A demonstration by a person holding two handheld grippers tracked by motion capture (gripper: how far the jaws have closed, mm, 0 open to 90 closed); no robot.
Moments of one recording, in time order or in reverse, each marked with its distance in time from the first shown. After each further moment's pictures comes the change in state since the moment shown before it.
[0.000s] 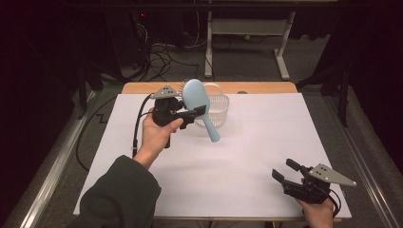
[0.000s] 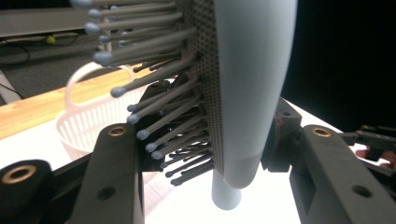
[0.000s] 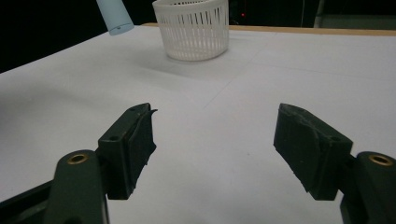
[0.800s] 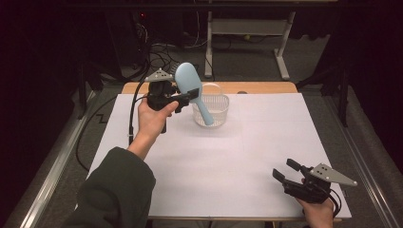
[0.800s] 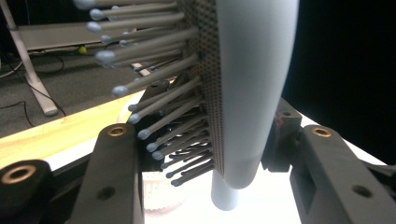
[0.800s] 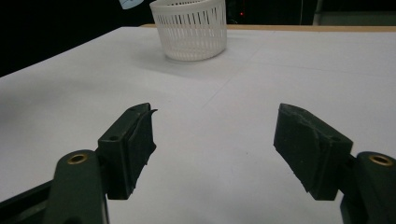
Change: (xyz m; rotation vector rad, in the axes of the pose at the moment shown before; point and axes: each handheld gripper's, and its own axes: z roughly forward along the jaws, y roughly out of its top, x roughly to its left) left arm 0.024 0.027 0.000 -0.029 0.090 -0.006; right arm -0.002 0.000 0.000 0.001 -0.001 0.018
